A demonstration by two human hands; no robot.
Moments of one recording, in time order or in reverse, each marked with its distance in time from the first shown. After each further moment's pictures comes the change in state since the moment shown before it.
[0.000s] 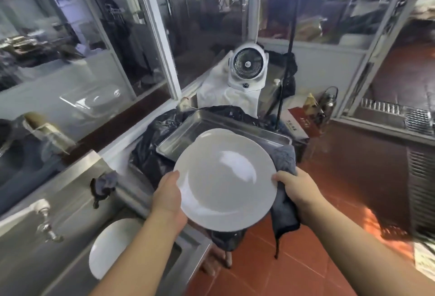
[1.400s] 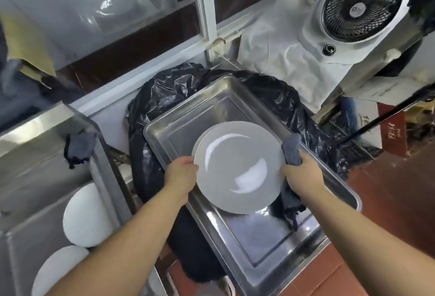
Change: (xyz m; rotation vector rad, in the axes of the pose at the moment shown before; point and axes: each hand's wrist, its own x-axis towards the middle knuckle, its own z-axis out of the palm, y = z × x) left_hand 0.355 -0.051 0.103 0.520 0.362 -0.175; right_hand 0.420 0.009 0.114 -0.727 -0.229 0.079
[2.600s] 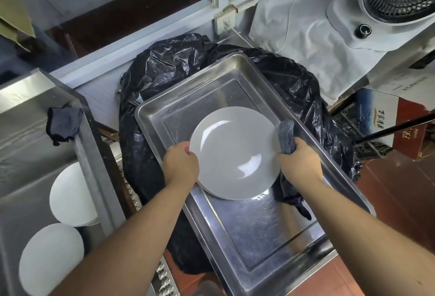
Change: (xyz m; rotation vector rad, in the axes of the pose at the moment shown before) left_hand 0.028 -0.005 0.026 0.346 0.241 0.188; right_hand 0.050 -0.013 0.036 -0.302 -0.026 -0.116
